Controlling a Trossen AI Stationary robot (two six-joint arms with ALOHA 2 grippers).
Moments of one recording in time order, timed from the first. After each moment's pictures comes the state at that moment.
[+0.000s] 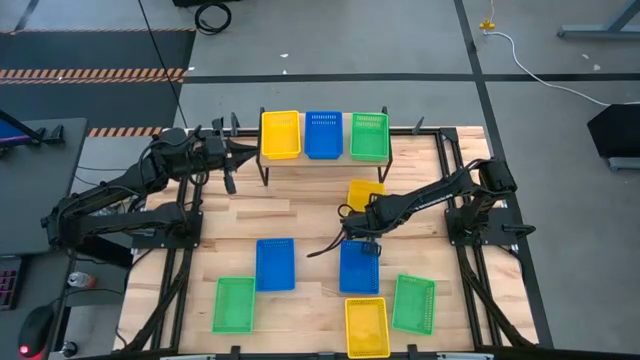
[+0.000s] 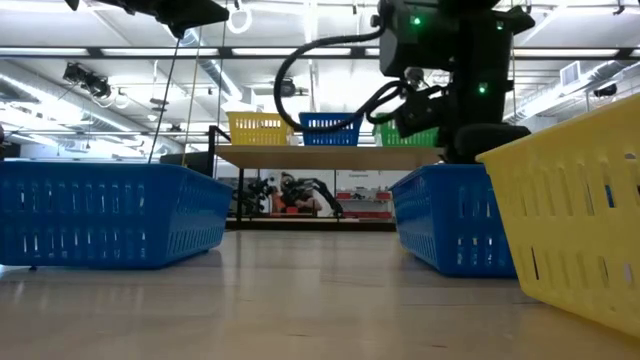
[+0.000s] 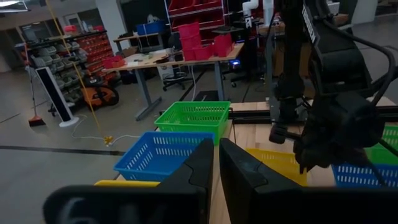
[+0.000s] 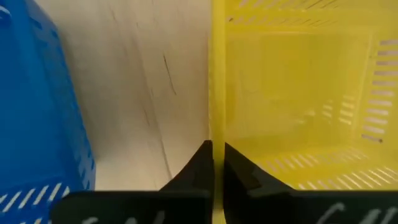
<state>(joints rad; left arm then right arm) 0.46 0.72 0.74 -0.08 0.14 0.19 0.14 1.77 1.12 -0.86 0.24 0.35</state>
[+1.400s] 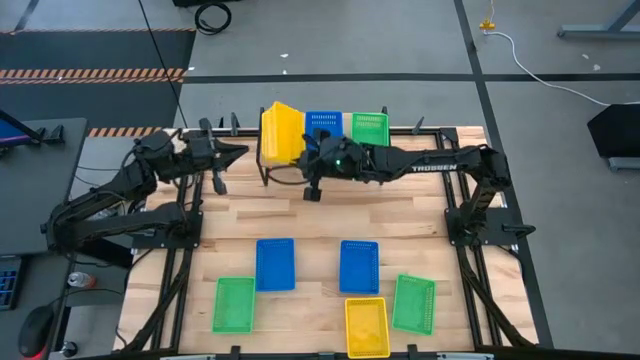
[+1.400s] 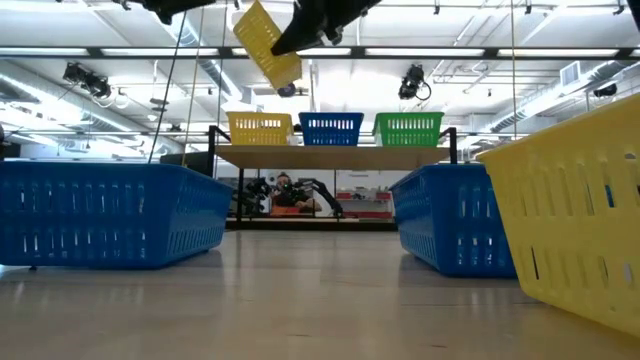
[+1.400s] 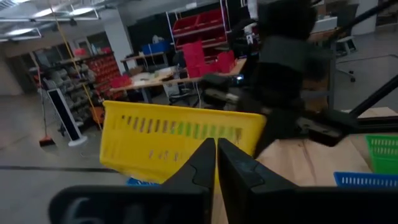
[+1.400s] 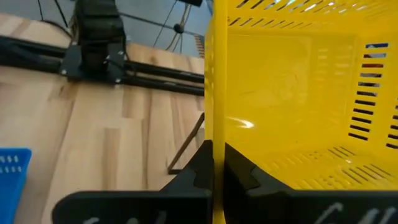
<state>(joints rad) 0.46 0.62 0.74 -0.10 0.14 0.22 -0.09 1.77 1.57 -0.22 0.25 -0.29</state>
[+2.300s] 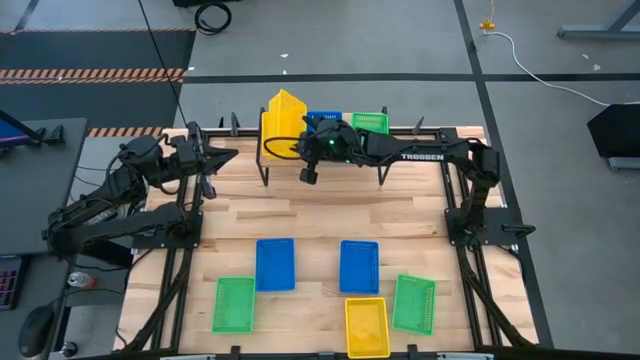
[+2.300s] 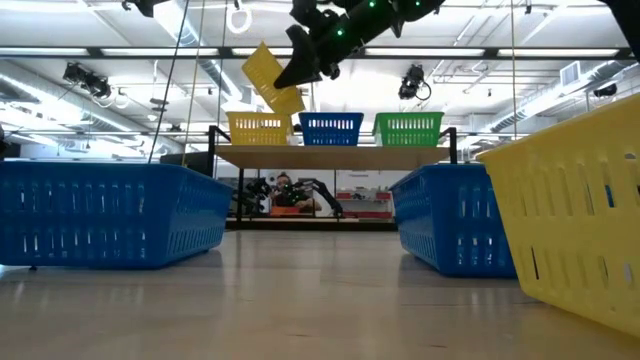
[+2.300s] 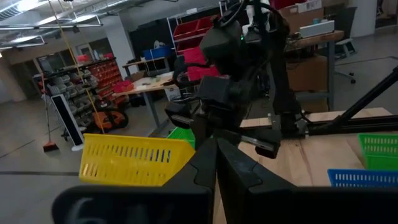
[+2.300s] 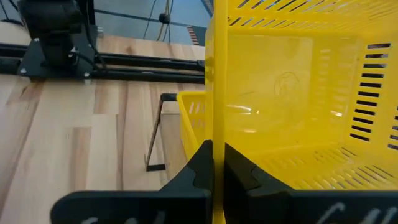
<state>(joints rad) 0.46 0.51 0.74 -0.19 0.14 0.23 -0.23 1.83 1.57 -0.16 0.13 -0.24</state>
